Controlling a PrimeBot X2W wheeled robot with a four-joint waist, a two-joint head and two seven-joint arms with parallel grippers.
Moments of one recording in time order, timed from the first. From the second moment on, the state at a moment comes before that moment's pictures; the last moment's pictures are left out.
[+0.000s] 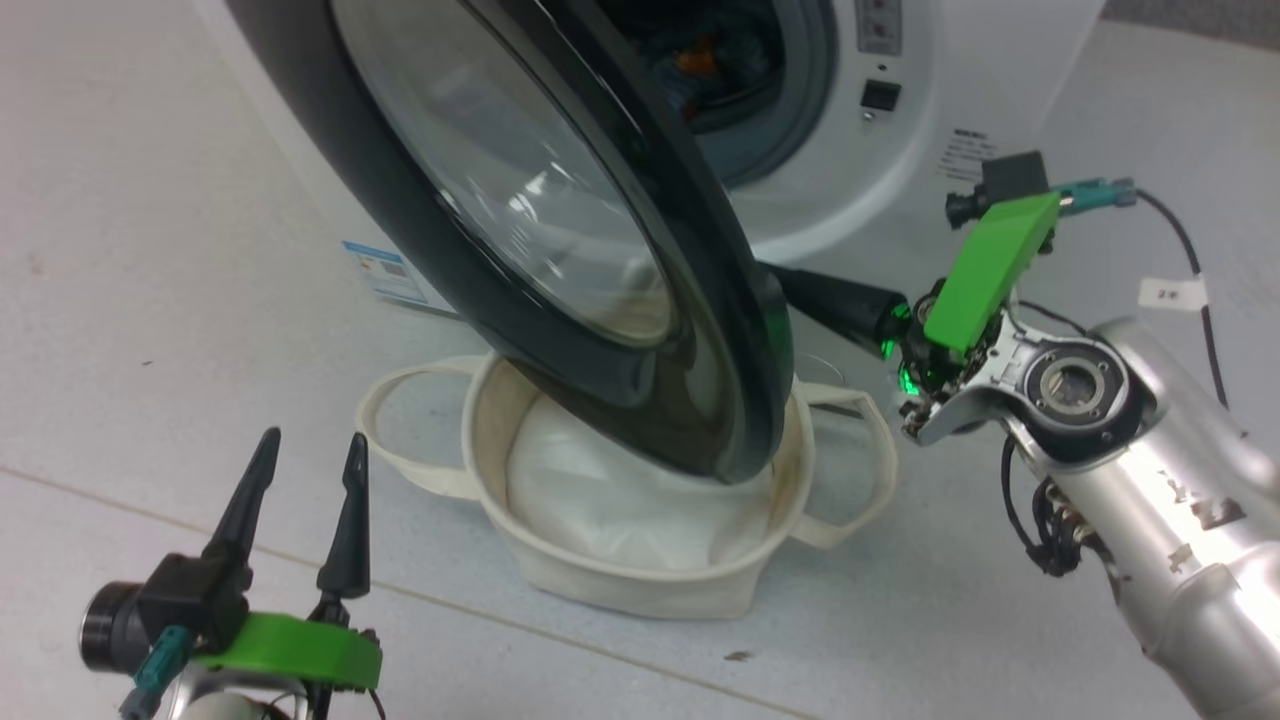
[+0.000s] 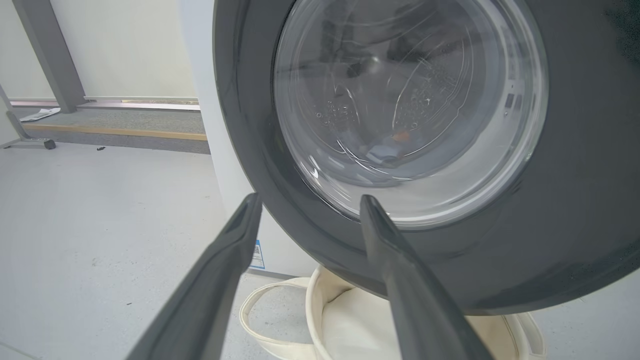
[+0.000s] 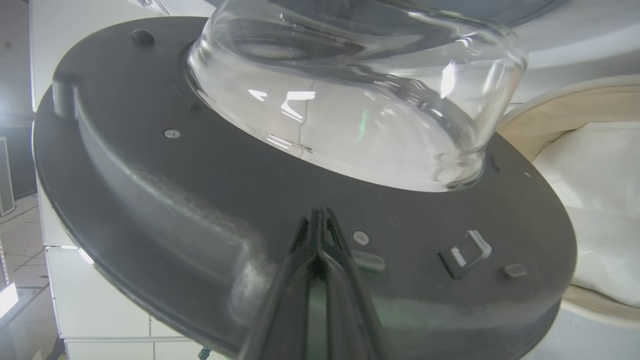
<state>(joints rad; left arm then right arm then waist) -0.16 0.09 0.04 0.22 -0.08 -0.11 -0.25 -0.78 -0.33 0.57 0.31 1.71 0.13 0.57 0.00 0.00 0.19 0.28</state>
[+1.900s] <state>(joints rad) -0.12 0.11 0.08 0.29 -0.10 -0.11 -0.25 -0.70 -0.42 0.86 0.20 1.72 0.13 0.26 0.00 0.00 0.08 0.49</state>
